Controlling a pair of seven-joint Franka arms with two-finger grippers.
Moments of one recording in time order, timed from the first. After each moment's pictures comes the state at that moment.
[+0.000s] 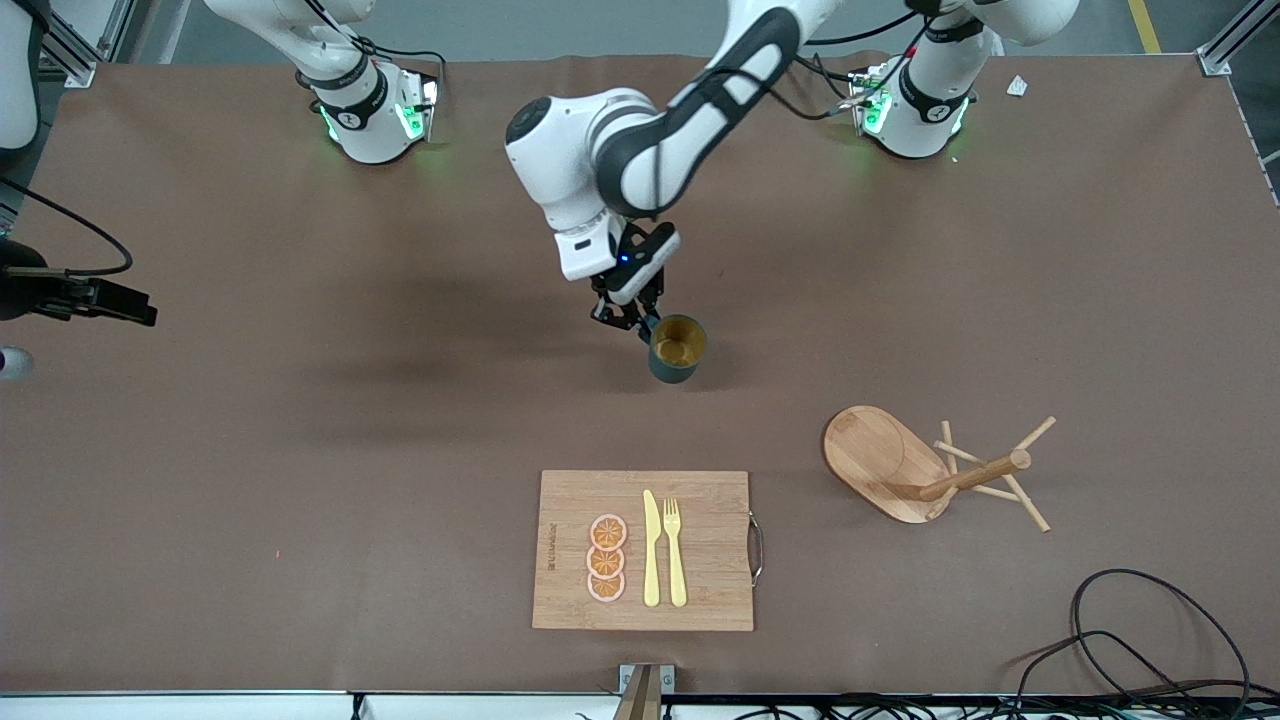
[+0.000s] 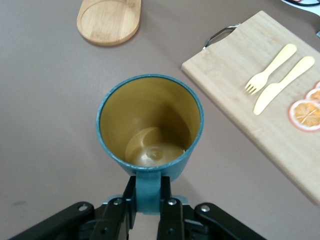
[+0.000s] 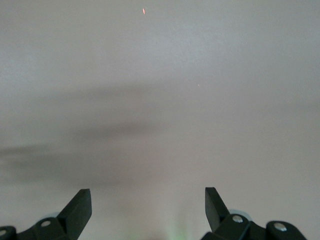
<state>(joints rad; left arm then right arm) -0.89 0.65 -0.10 -1.35 0.53 1.85 -2.02 -0.03 0.17 -0.05 -1.48 -0.03 1.51 -0.01</state>
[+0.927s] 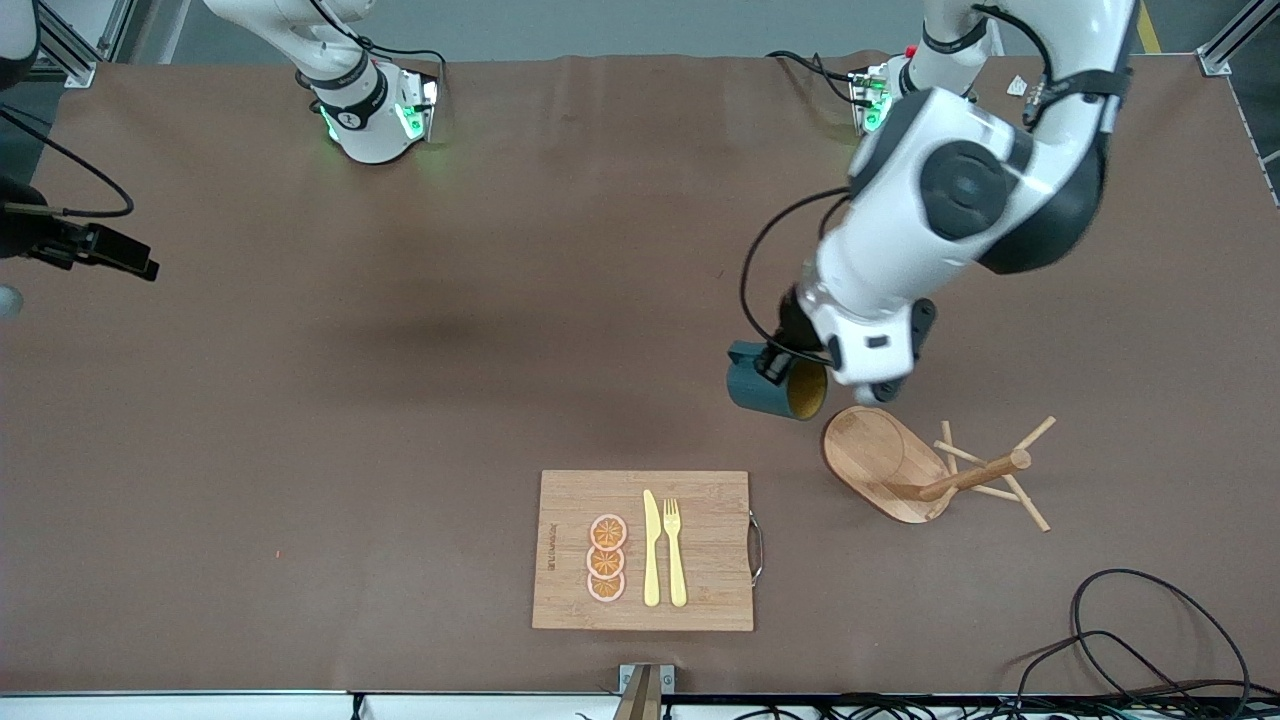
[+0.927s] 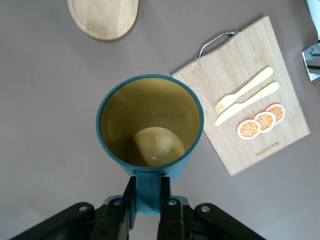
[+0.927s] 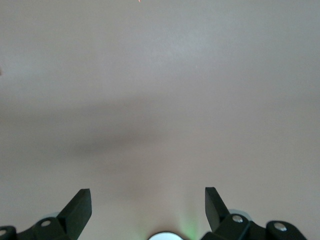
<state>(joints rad) -0.37 0.41 -0.10 -1.36 -0.25 1.85 -1.43 -0.01 0.01 -0.06 -1.59 -0.03 1.46 0.08</state>
